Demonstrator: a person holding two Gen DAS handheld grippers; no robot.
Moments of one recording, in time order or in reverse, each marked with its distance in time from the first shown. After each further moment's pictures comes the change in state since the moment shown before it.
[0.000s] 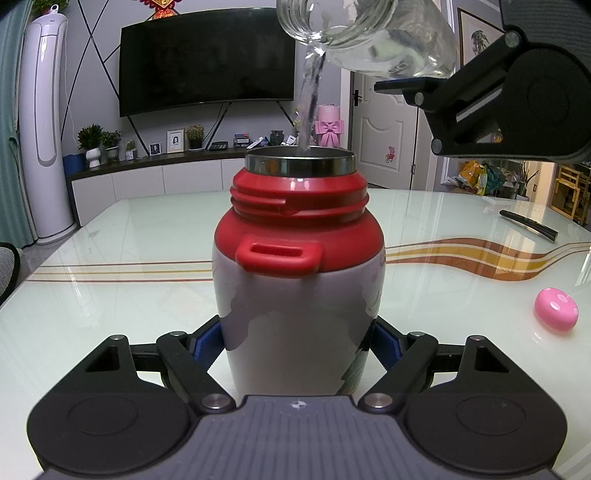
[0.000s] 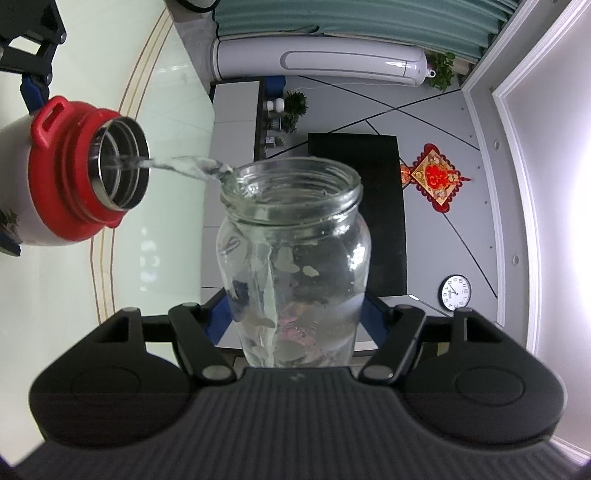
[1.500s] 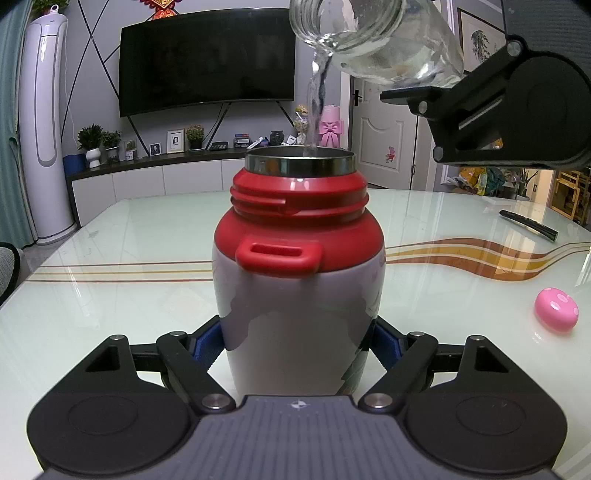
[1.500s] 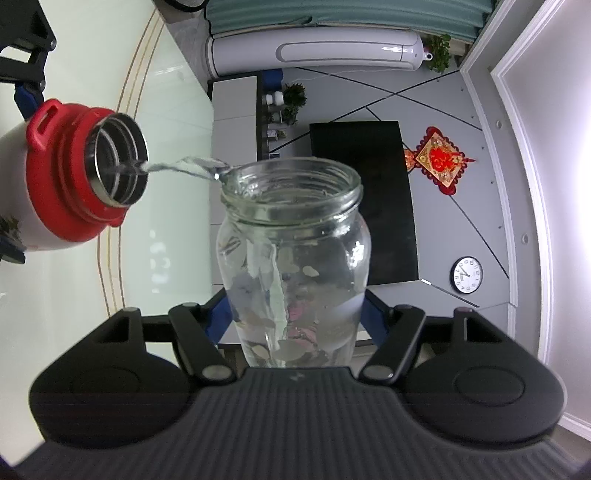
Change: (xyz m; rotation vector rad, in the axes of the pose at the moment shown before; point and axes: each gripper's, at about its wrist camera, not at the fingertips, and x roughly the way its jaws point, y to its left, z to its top) left arm 0.001 -0.003 0.001 0.000 0.000 0.002; right arm -0.005 0.005 0.001 0.064 0.031 0.032
